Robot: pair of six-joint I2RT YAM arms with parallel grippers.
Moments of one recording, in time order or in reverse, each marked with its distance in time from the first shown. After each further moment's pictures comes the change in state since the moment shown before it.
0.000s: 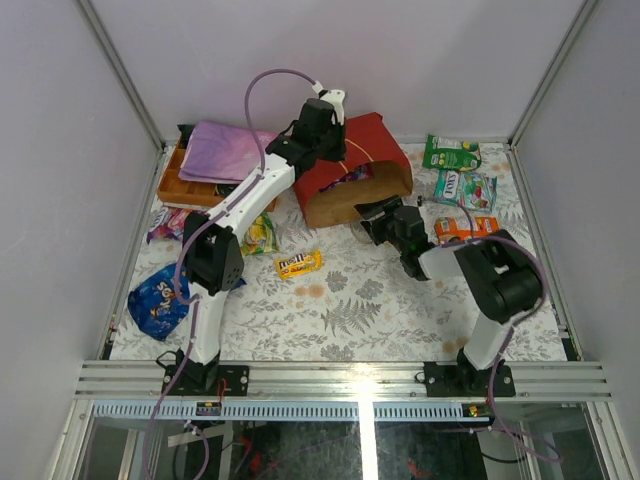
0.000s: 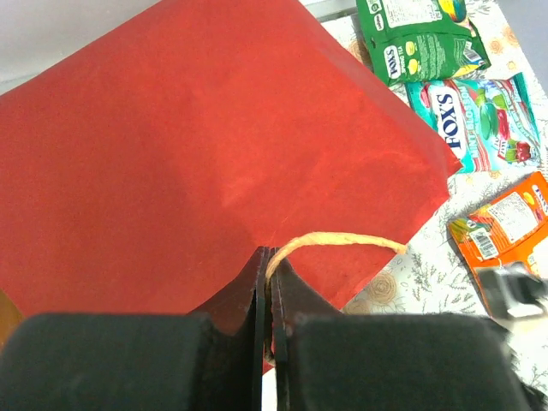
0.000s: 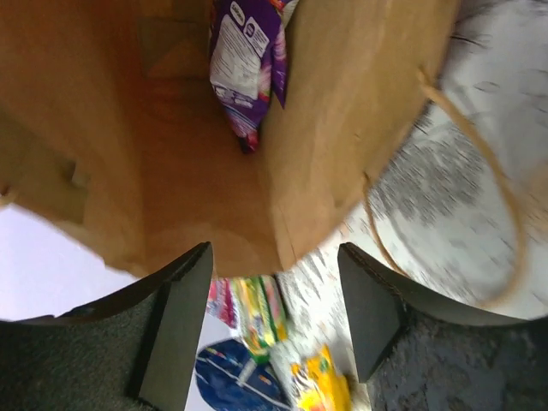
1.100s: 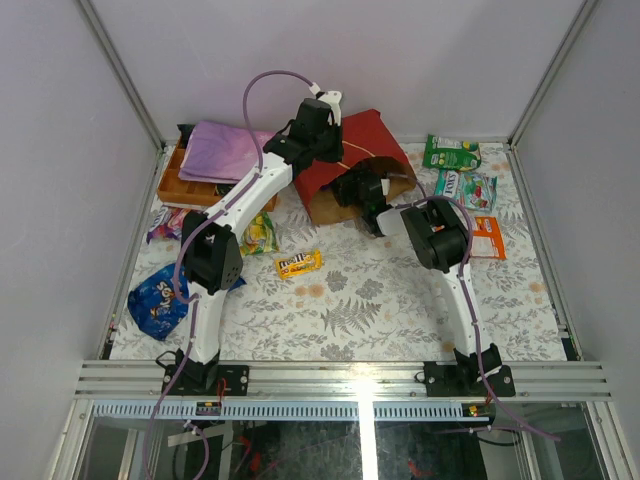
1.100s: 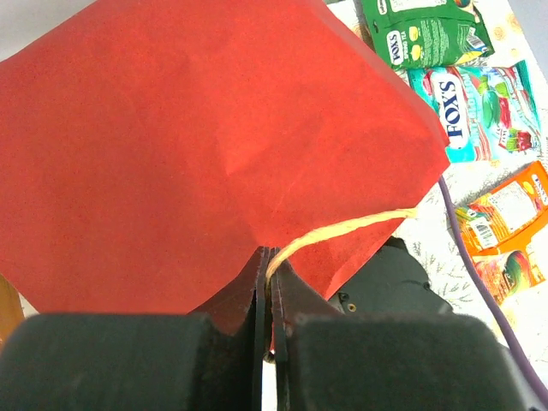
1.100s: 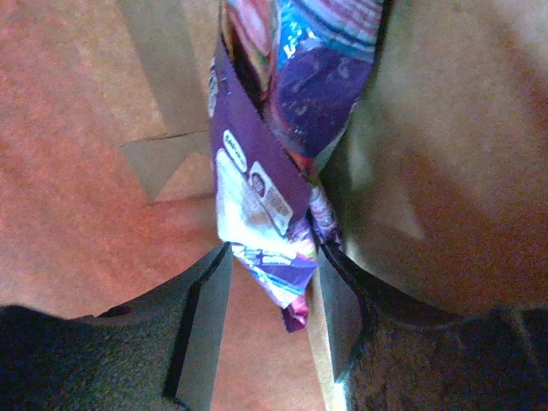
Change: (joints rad) left arm 0.023 0.000 -0.002 -0.033 0.038 -0.010; right arm 0.001 0.730 0.820 -0.010 -0.017 0.247
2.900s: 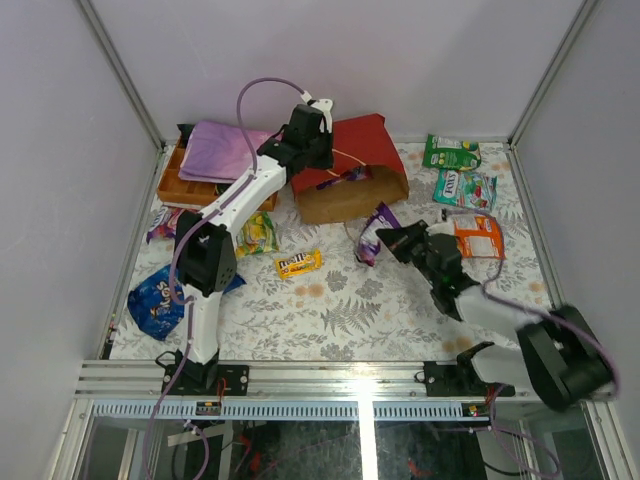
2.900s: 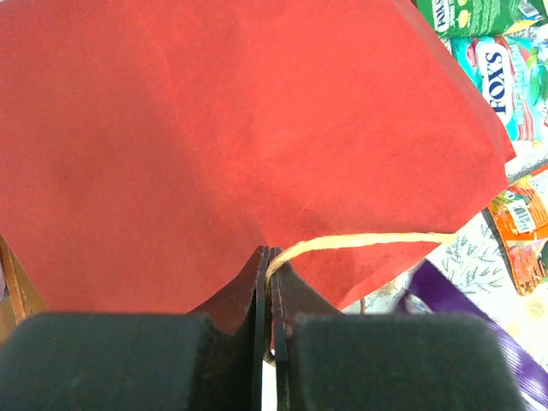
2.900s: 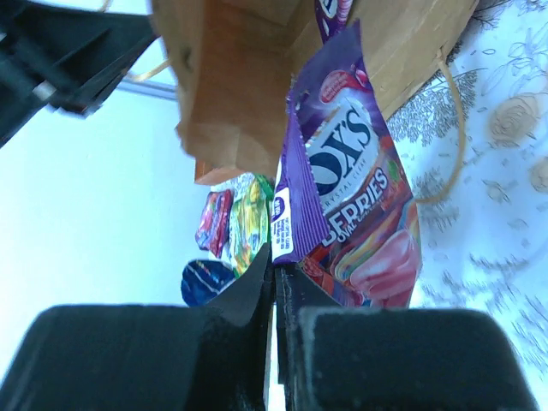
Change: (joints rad) left arm 0.026 -0.041 -0.100 -0.008 -0.007 0.003; right arm 0.000 -1.070 -1.053 0.054 -0.055 -0.409
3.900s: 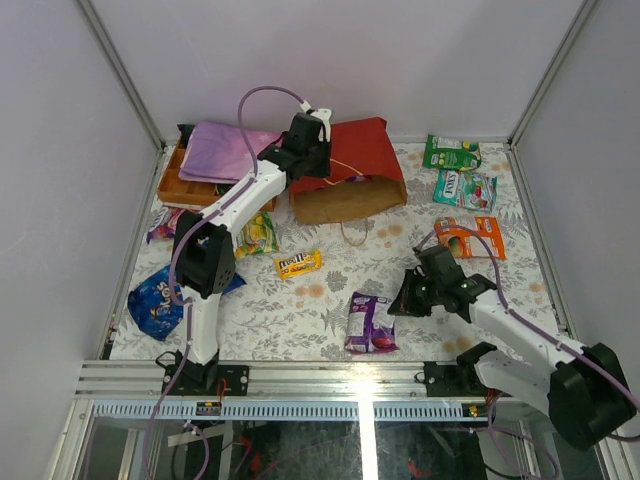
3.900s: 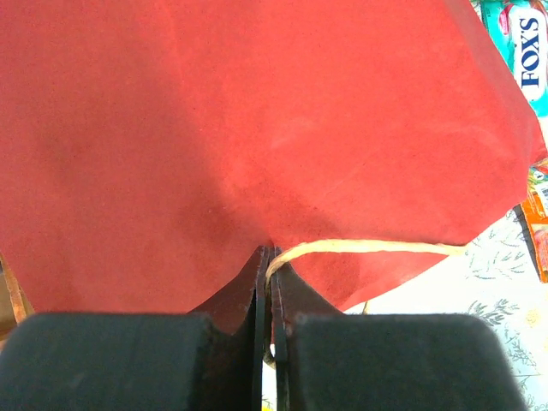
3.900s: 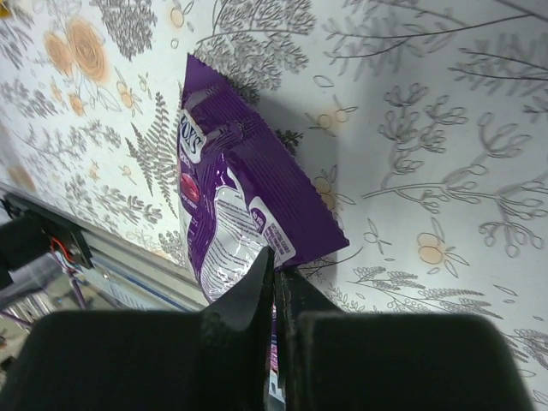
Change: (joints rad) left arm 0.000 -0.025 -0.094 0.012 -0.007 0.001; right arm 0.022 -0.387 0.056 -1.232 -0.313 -0.438
